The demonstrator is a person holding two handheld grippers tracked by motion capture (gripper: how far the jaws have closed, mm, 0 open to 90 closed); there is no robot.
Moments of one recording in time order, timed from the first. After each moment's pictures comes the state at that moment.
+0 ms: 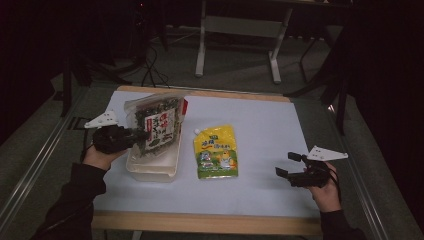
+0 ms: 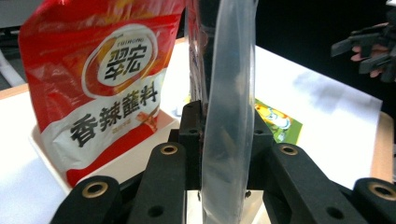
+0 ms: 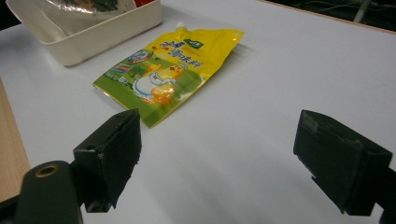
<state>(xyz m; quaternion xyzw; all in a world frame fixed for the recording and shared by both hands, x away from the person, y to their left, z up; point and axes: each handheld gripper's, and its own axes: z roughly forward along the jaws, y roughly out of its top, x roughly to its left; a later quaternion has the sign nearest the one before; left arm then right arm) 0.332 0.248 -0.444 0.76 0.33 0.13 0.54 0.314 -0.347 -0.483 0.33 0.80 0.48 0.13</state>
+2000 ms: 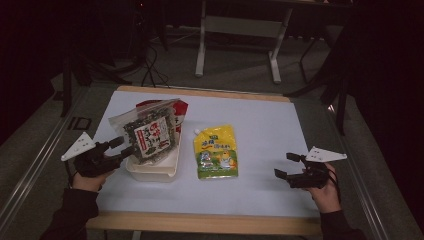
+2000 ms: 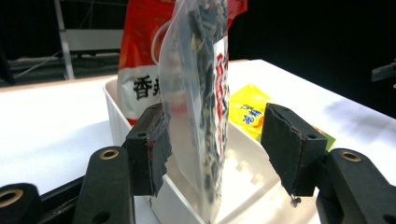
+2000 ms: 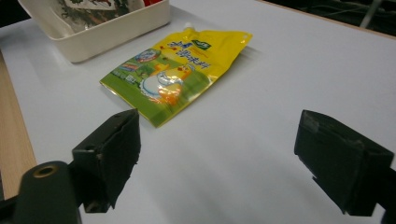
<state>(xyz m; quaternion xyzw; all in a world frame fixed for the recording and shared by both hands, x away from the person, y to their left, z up) 0.271 0.277 -0.482 0.68 0.40 0.21 0.58 0.311 -0.343 -0.482 0.31 0.81 0.48 0.13</state>
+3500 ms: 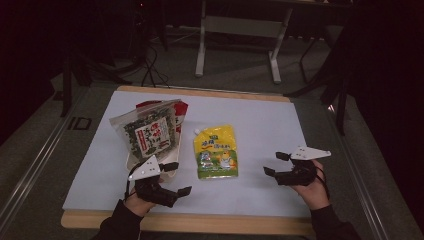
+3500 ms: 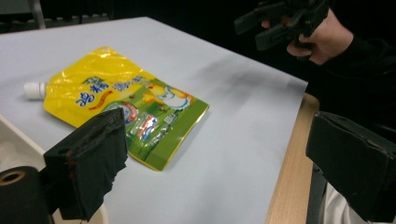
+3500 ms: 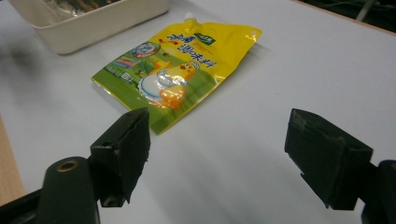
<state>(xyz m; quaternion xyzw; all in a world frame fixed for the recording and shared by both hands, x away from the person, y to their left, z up) 0.250 0.134 -0.505 0.76 0.28 0.08 0.58 0.317 -0.307 -0.483 0.31 0.83 0.45 0.15</state>
